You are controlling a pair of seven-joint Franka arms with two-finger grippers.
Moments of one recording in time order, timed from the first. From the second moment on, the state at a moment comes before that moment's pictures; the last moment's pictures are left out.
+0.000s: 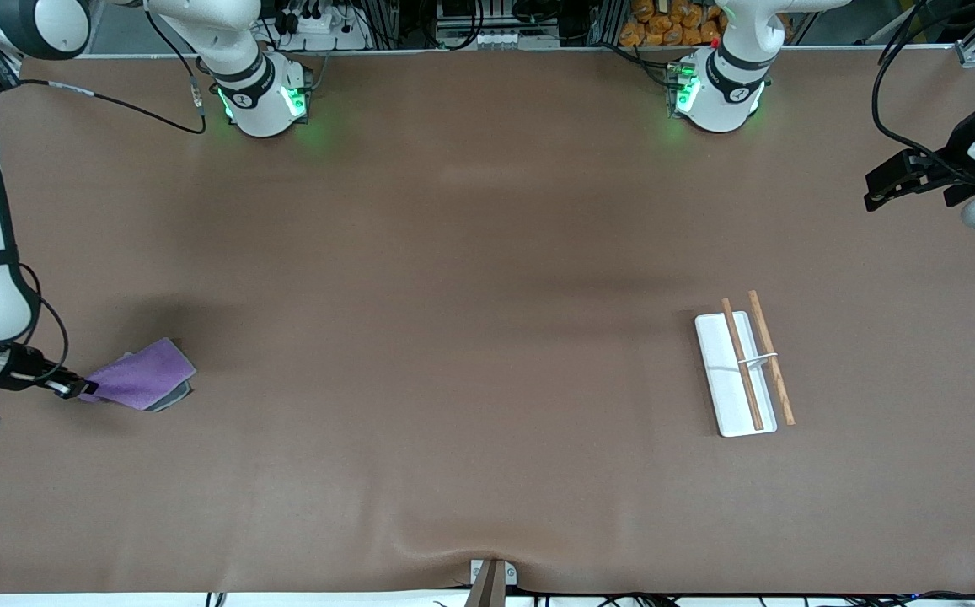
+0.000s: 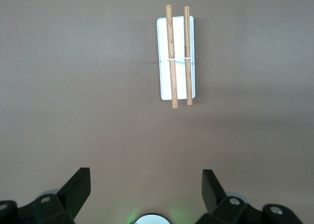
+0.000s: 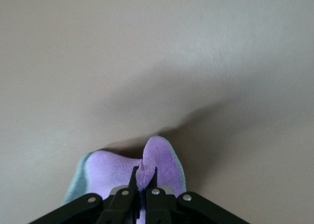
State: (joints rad) left arm 0.00 -0.02 -0.07 -1.55 0.03 1.46 -0.10; right arm -0.39 0.69 0.01 -1.54 0.22 2.21 -0.02
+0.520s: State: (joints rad) left arm 0.00 -0.01 -0.07 -1.55 0.03 1.46 -0.10; right arm -0.33 0.52 0.02 -1.53 0.22 2.08 -0.10
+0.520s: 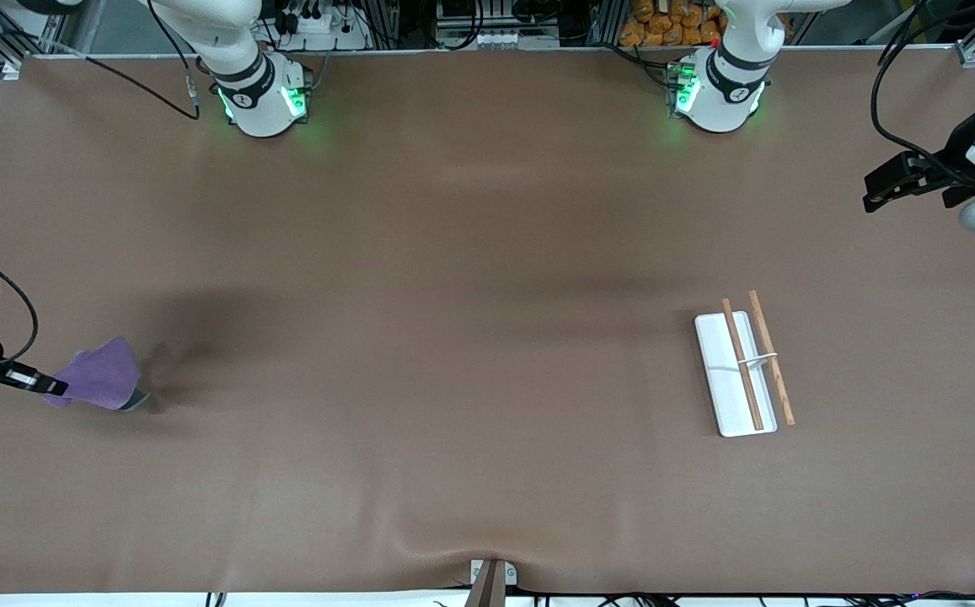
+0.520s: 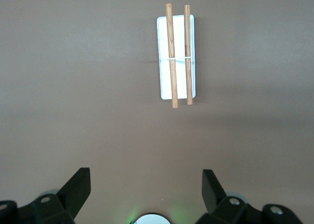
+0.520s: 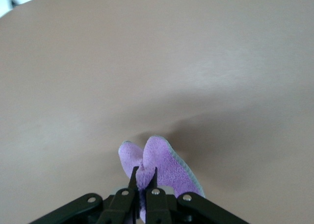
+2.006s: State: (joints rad) left arm -0.05 0.24 -0.08 -1.55 -0.11 1.71 -0.10; right arm 0.21 0.34 0.04 -1.53 0.23 1.96 0.13
